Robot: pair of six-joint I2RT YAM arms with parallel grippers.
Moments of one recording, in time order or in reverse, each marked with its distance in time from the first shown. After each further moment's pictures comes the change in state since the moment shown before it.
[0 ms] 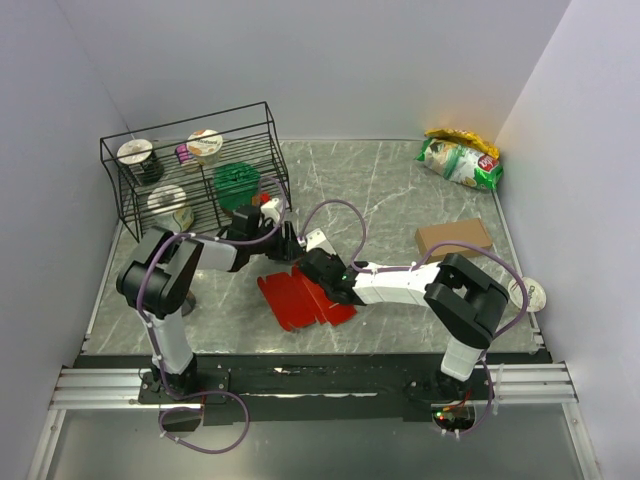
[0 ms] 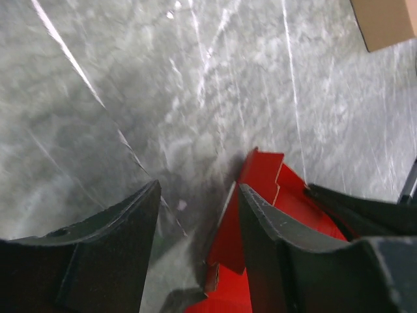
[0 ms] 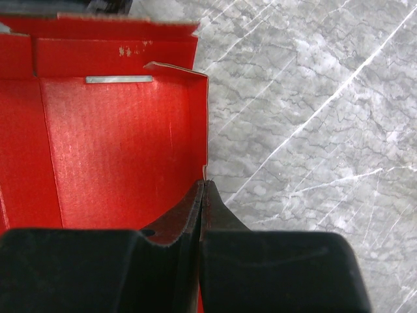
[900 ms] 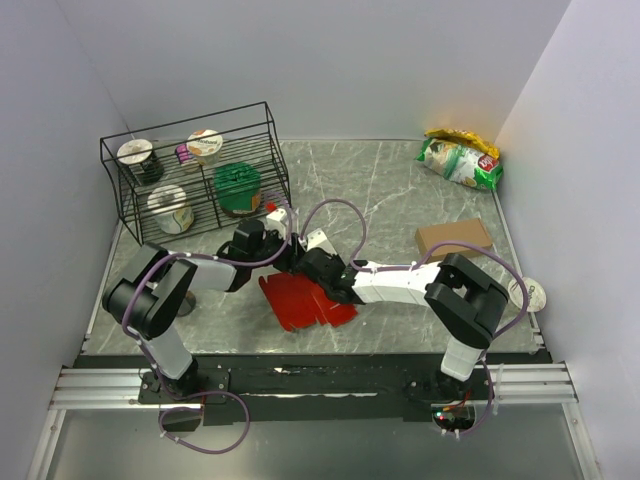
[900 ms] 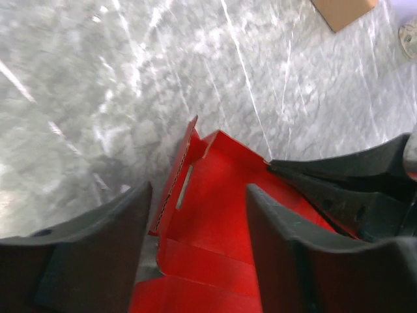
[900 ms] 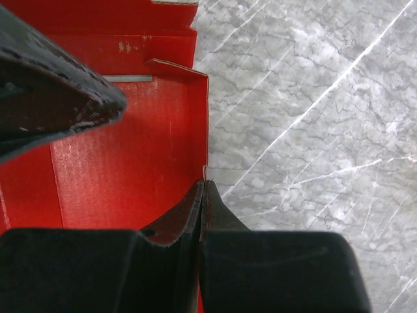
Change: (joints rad) left arm -0.102 -0.151 -0.175 0.172 -0.073 0.046; right arm -0.002 0.000 0.017 -0.051 0.002 0.026
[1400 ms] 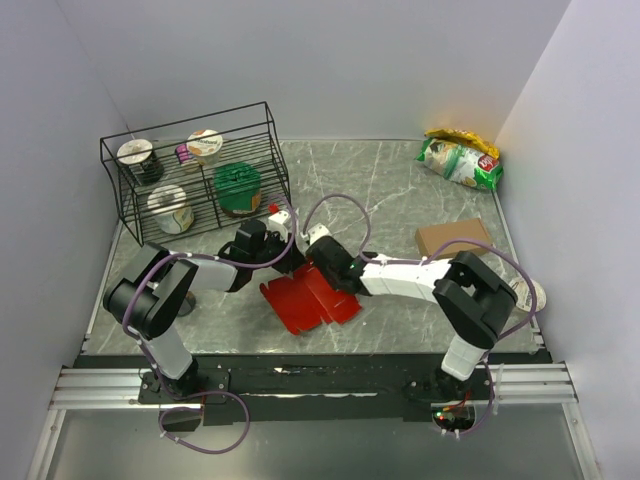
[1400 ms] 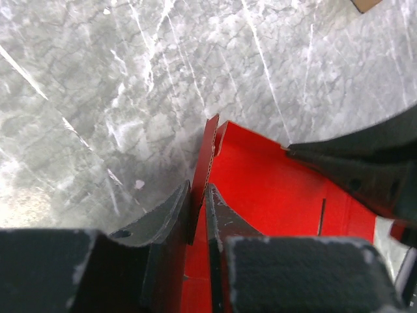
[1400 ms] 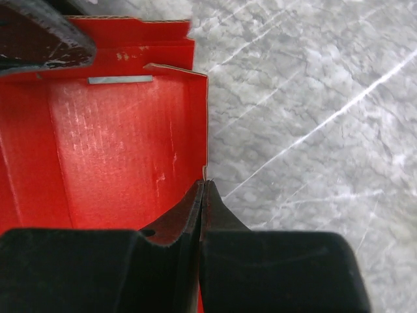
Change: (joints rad) left arm -0.014 0.002 0.003 -0.038 -0.048 0.087; right arm -0.089 -0.038 -0.003 0.014 -0.191 -0.138
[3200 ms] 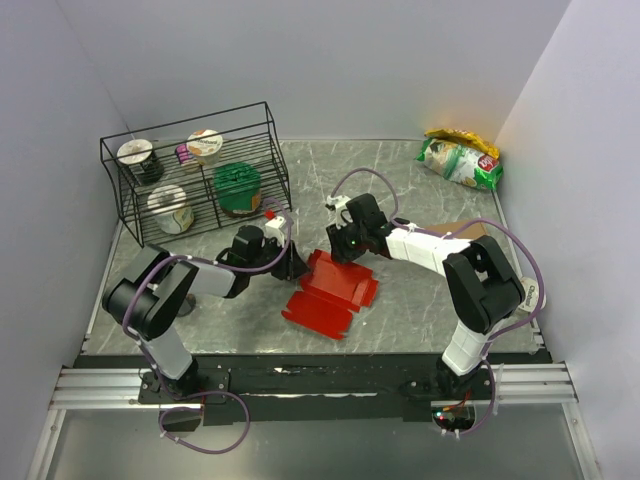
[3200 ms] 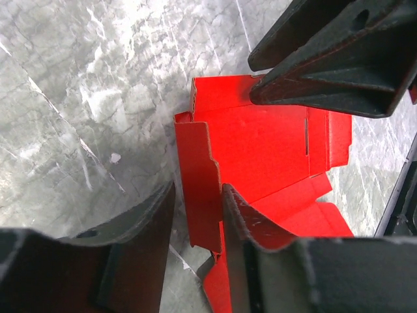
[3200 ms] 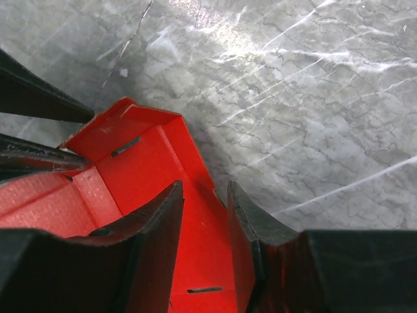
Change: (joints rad) left arm 0.002 -0.008 -0.063 0.055 0.051 -0.109; right arm -0.341 0.038 0.091 0.037 -0.626 -0.067
